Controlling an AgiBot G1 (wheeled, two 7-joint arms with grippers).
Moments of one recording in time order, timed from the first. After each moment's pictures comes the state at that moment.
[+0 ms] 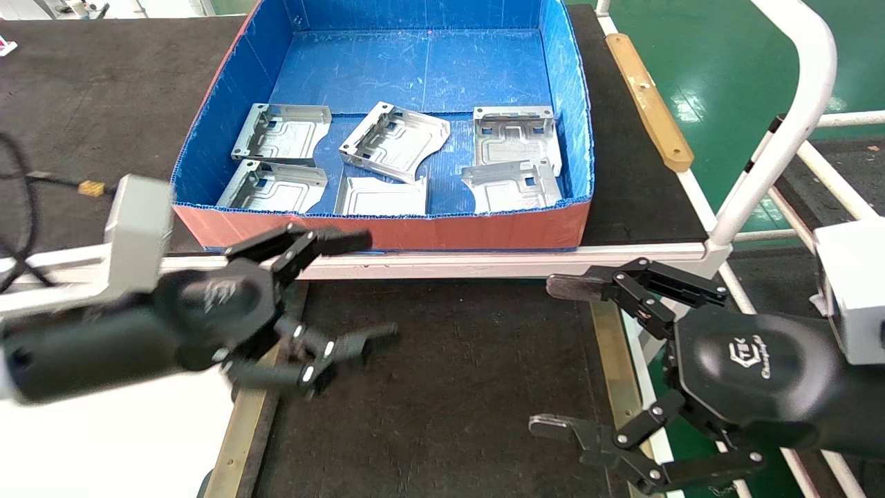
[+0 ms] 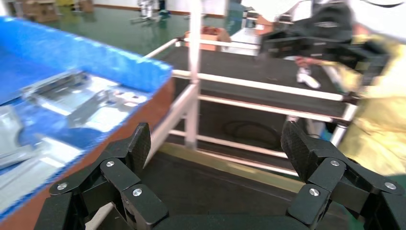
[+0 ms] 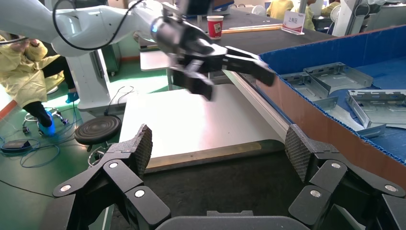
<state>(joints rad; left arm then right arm) -1.19 0.75 0.34 -1.16 0.87 1.33 -0.21 1.08 -0.57 -0.38 1.24 -0.65 -1.44 0.13</state>
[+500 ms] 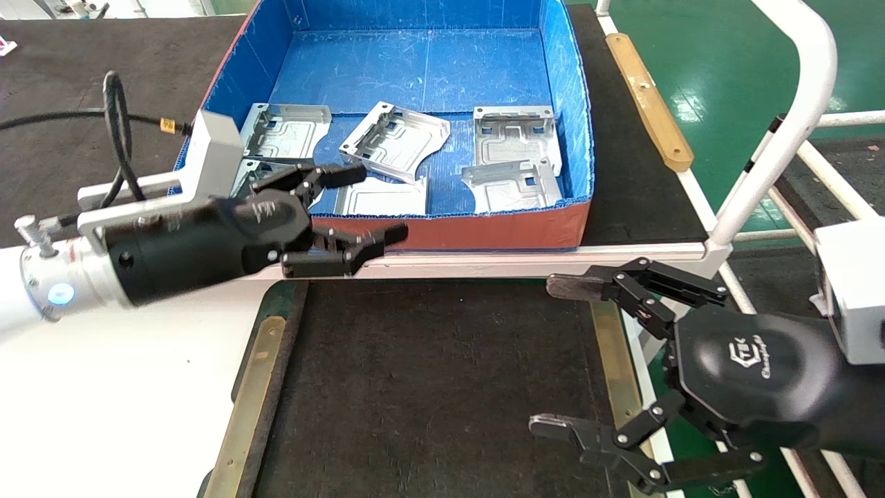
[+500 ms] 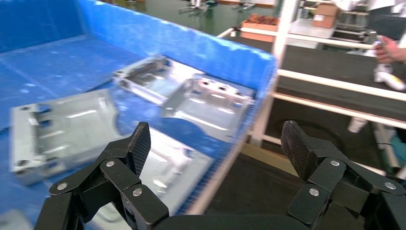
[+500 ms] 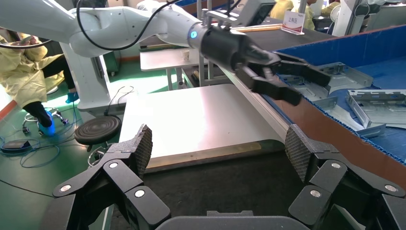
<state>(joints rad) -1.36 0.89 0.40 -0.90 1.00 1.23 -0.17 1.08 -0.57 -0.38 1.24 -0.65 -1.44 0.13</state>
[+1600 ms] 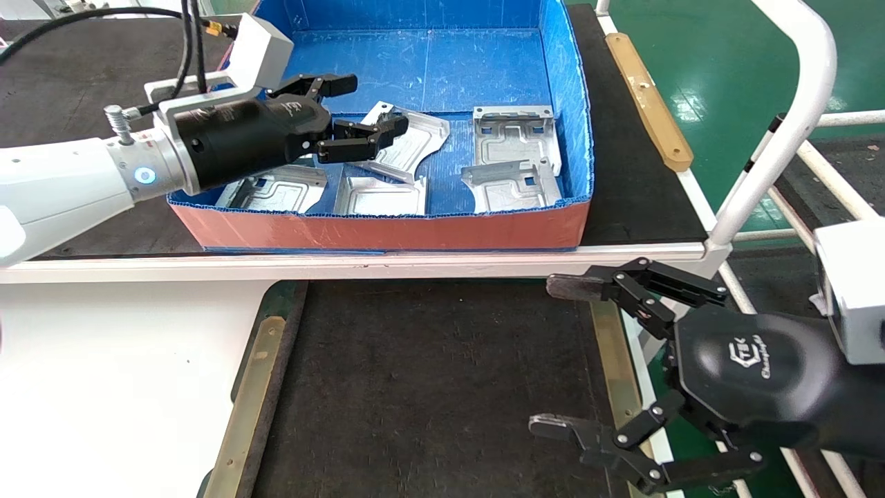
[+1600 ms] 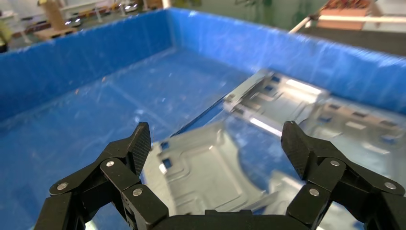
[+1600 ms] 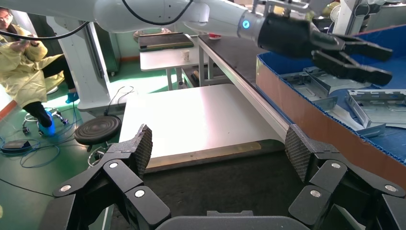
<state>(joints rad) -1.72 1.14 0.45 -0.28 1.15 1.09 0.14 1.08 -0.57 -0.38 1.24 -0.65 -1.44 0.13</state>
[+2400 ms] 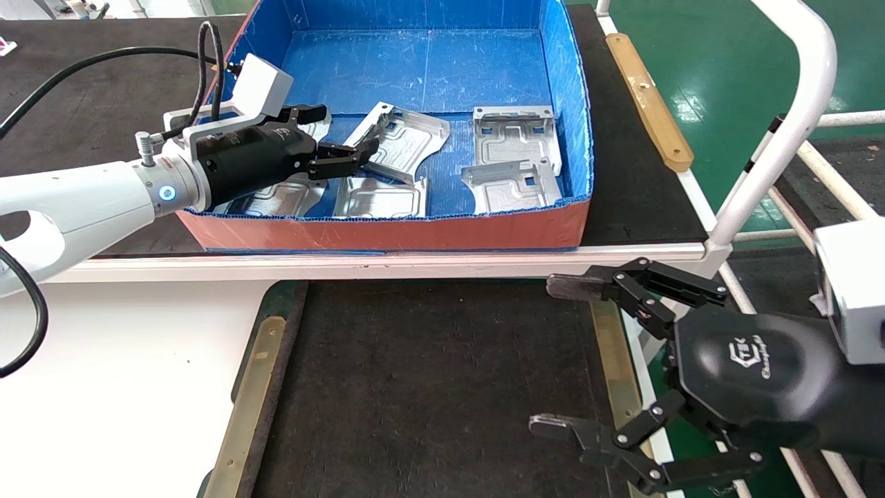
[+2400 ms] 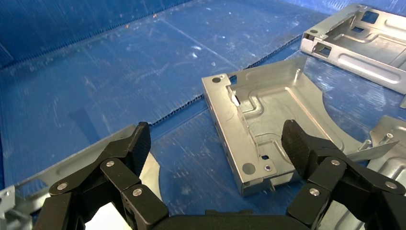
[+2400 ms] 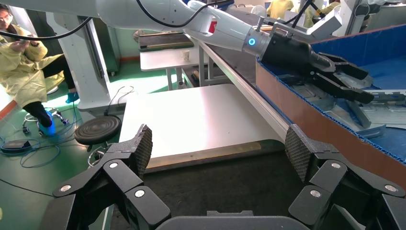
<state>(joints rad) -1.78 1.21 0.45 -0.03 1.17 0.94 0.28 1.08 -0.57 -0.38 1.24 -0.65 -1.44 0.13</state>
